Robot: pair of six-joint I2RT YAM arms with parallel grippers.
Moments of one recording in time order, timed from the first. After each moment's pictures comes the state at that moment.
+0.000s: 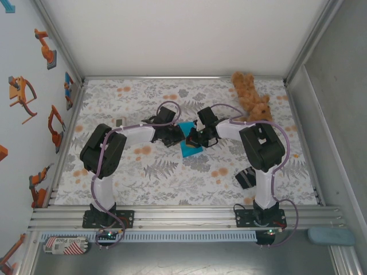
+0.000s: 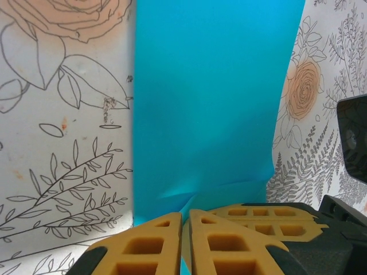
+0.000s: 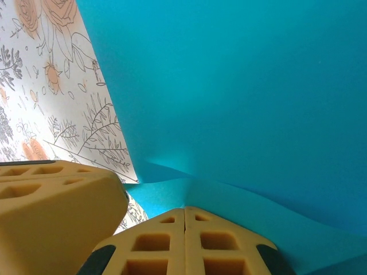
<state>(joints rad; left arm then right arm) -0.65 1.94 1.18 -0.24 0.30 -0.94 0.53 2.02 1.21 -0.30 -0.57 0.72</state>
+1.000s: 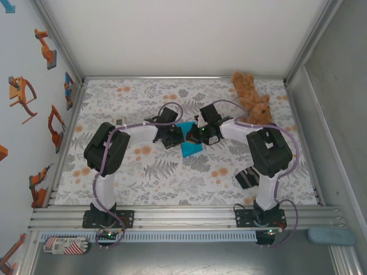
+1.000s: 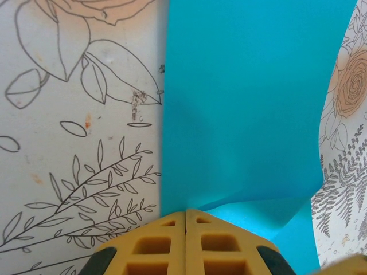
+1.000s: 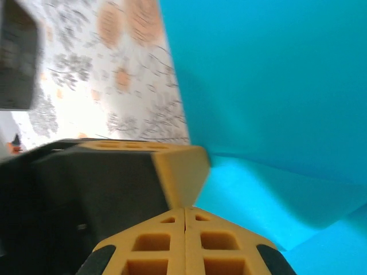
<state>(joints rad) -0.66 1.99 1.23 -0.33 0.25 -0.90 0.53 1.91 1.17 -0.26 -0.58 0.73</state>
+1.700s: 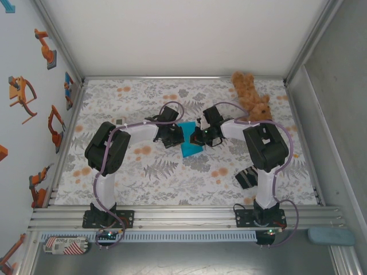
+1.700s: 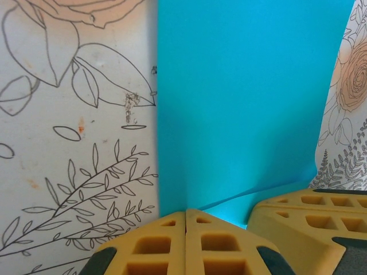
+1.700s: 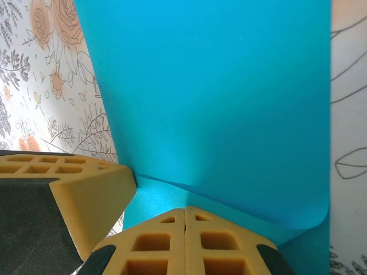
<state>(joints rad) -0.66 2.00 1.25 -0.37 0.25 -0.87 0.48 2.00 1.16 -0.25 -0.59 0.61</state>
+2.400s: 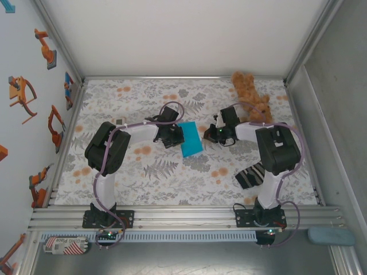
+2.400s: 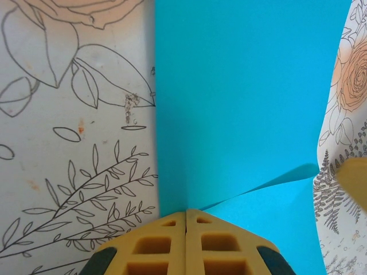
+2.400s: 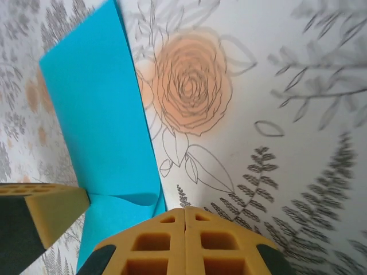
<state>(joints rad) -0.66 2.01 1.25 -0.36 0.25 -0.86 0.33 1.88 1.01 -0.13 -0.54 0.61</state>
